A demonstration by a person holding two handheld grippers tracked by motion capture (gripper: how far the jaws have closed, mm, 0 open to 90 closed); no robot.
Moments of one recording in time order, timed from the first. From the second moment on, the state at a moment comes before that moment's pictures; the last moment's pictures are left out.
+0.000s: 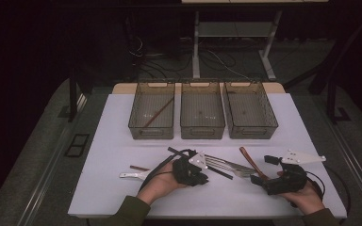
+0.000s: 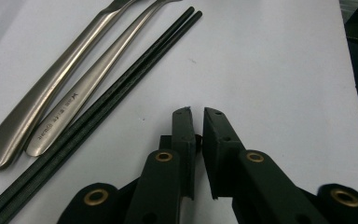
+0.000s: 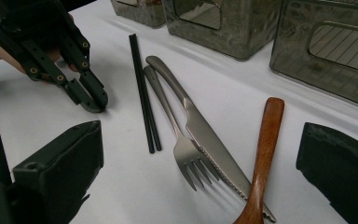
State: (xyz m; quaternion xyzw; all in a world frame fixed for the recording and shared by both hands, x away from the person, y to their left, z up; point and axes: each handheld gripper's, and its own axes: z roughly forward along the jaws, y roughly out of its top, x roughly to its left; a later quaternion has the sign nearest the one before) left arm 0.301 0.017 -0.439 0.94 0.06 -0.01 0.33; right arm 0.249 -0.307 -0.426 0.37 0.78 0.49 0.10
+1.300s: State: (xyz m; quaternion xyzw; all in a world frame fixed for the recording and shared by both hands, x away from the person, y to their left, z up) left arm 0.327 0.071 -0.419 0.92 0.16 0.04 0.36; right arm 0.248 -0.308 -0.426 0.37 0.78 0.49 0.10
